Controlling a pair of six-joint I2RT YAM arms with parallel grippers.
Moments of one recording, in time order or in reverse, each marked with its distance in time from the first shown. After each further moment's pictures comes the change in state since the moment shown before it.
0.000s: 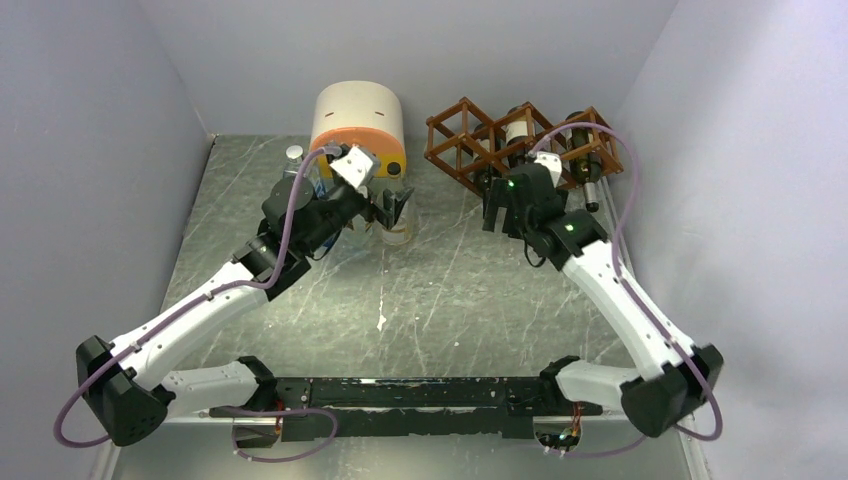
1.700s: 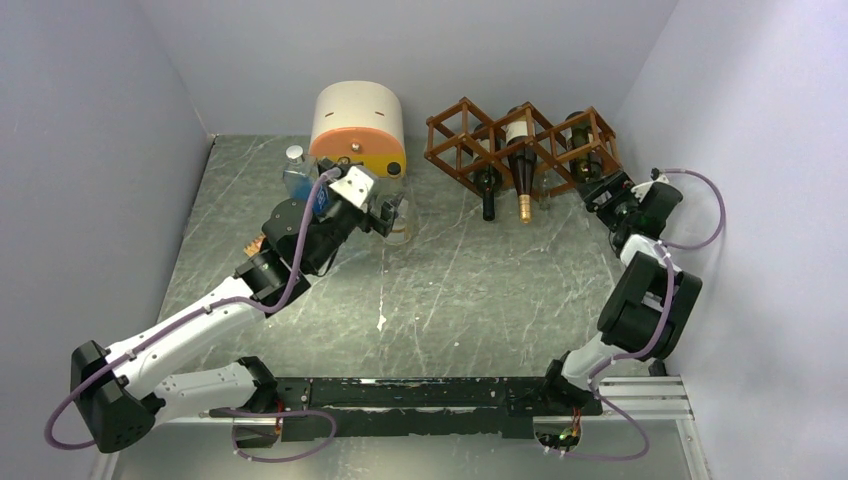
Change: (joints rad) left arm -0.072 -0.074 -0.132 0.101 -0.198 0.091; right arm -0.998 0.443 -0.317 1.060 -0.912 0.064
